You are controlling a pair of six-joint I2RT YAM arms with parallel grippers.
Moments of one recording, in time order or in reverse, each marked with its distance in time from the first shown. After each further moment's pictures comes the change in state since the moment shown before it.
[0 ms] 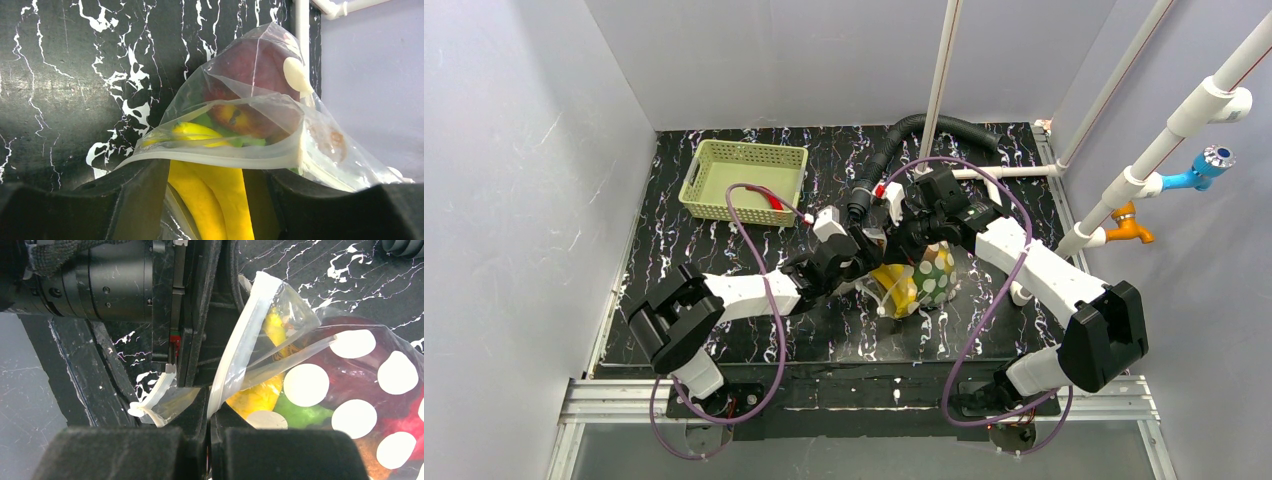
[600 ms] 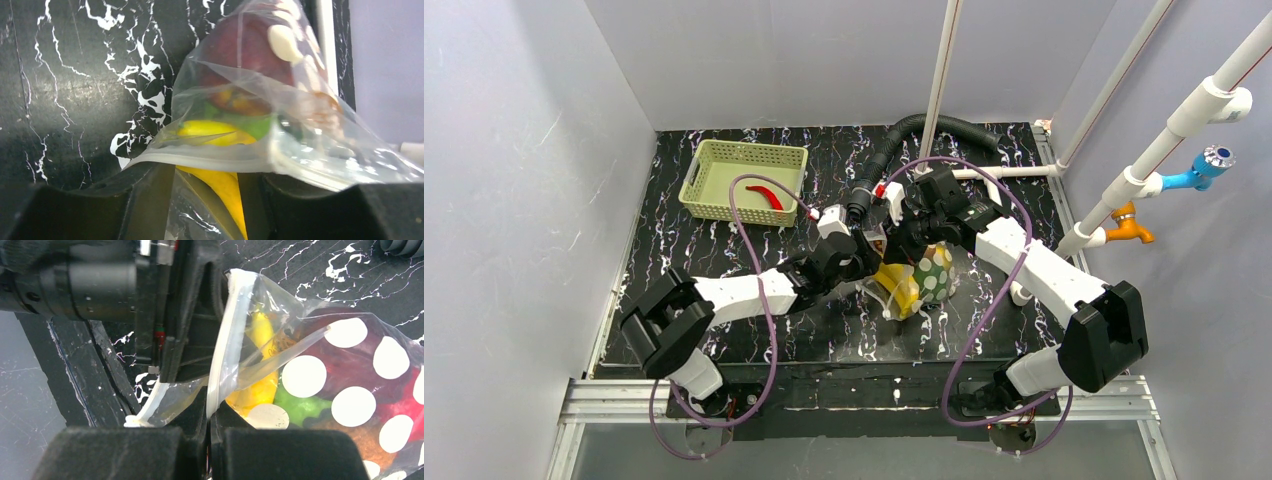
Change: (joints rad) left arm -0.001 -0.056 0.003 -0.085 0.046 0.175; right arm 0.000 0.000 0.000 0.000 0.003 0.001
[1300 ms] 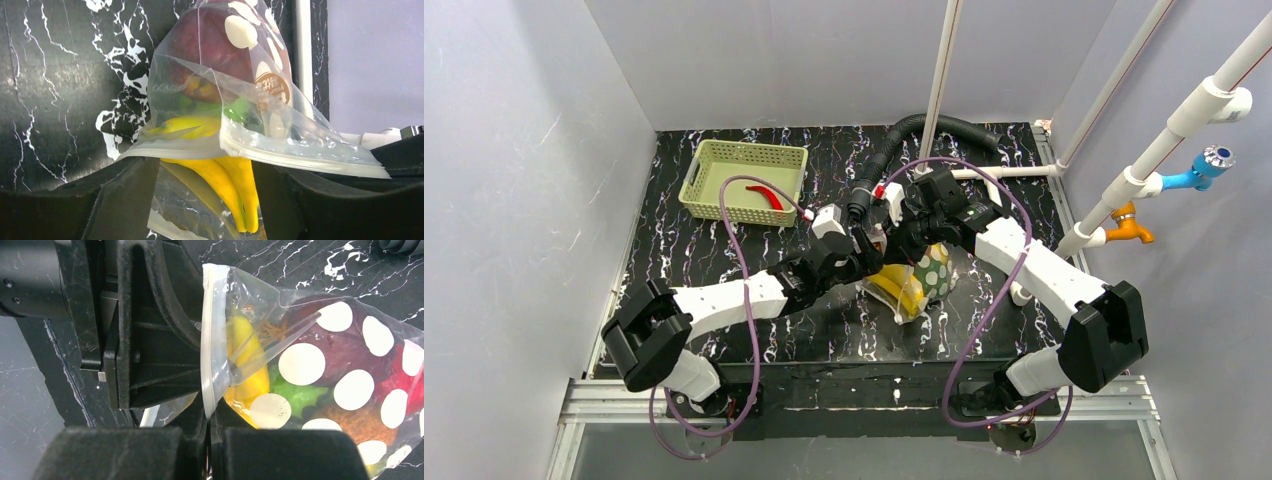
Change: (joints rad) left arm -0.027 -0.084 0.020 -0.138 0.003 -0.137; right arm 0.002 0.000 0.000 -0.005 0.011 0.000
